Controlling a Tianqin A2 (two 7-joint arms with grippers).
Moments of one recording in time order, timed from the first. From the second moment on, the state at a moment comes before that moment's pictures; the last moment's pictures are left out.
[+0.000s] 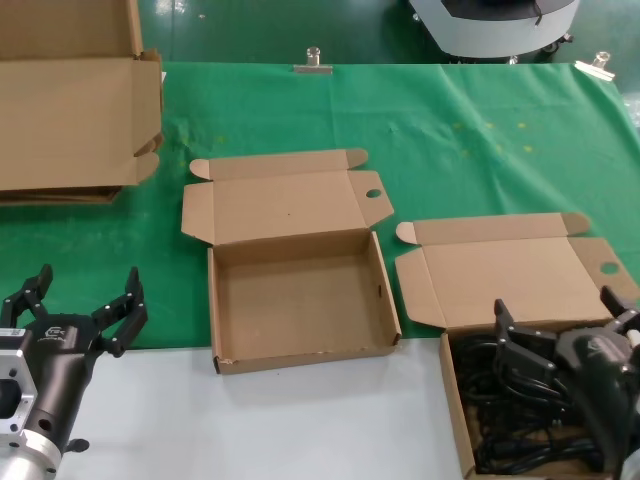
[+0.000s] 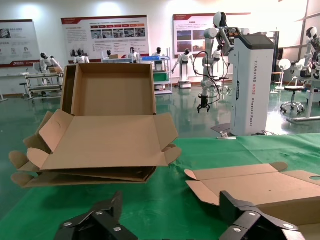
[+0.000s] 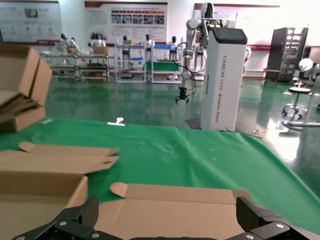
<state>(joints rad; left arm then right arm) 0.00 -0.30 1.60 -1.60 -1.80 0.00 0.00 0.00 0.32 -1.60 1.60 1.78 -0.01 0.01</state>
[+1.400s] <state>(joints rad) 0.00 -0.30 1.60 -1.60 -1.80 0.00 0.00 0.17 0.95 -1.72 1.63 1.85 -0.44 0.26</state>
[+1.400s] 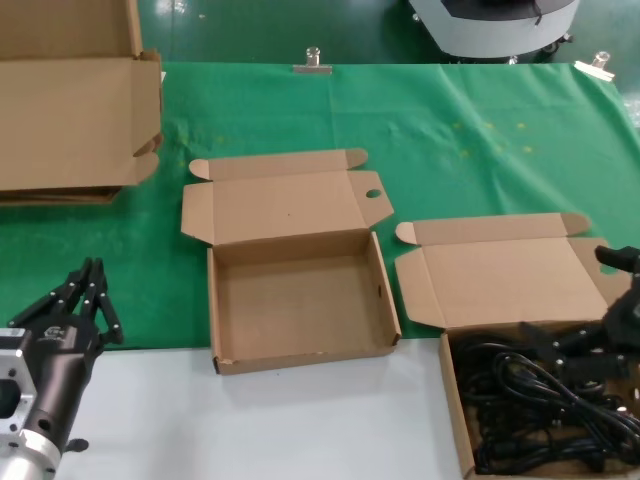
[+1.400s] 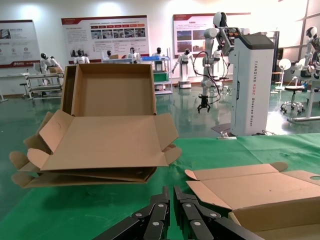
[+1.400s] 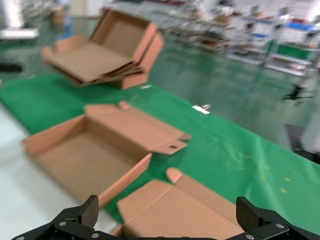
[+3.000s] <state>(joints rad) 0.00 -0.30 1.60 -1.60 -1.80 0.00 0.00 0.35 1.08 -1.79 1.28 1.75 -1.04 -0.07</state>
